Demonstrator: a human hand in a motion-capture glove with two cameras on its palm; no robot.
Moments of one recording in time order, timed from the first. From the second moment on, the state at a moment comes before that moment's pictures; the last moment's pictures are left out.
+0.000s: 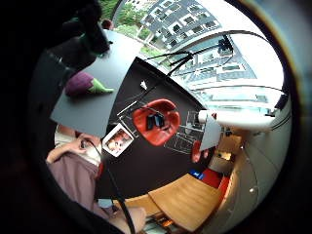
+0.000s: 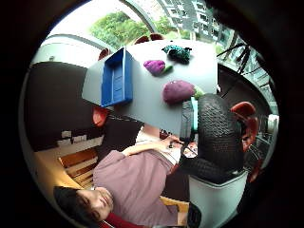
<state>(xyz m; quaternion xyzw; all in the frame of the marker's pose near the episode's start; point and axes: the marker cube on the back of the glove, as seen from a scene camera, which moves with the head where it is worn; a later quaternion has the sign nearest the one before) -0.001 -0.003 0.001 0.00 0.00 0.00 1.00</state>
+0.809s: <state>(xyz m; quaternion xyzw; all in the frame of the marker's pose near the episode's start) -0.062 -0.126 0.201 -0.14 -0.07 -0.08 0.98</state>
